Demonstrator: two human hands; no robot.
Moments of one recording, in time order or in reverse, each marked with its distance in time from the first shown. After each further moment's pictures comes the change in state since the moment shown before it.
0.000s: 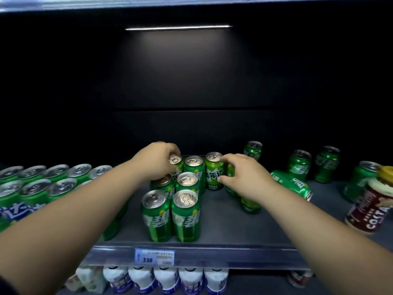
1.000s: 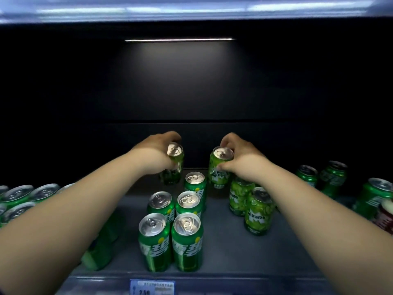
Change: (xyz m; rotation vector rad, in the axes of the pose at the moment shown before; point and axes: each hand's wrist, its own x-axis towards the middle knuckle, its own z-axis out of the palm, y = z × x) left_hand 0.035 0.002 -0.040 -0.111 0.034 -0.035; right_hand 0.077 -0.009 -0.032 0.187 0.004 0.083
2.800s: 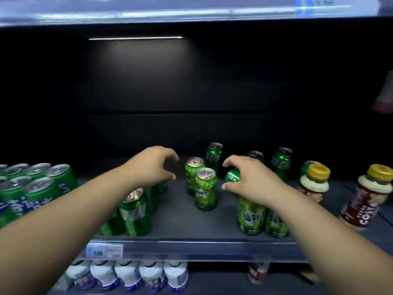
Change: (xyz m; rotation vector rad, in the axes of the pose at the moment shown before) left_hand -0.061 0.109 0.071 0.105 -0.026 0.117; right_hand -0.133 0.112 -0.069 -0.182 -0.047 -0.110
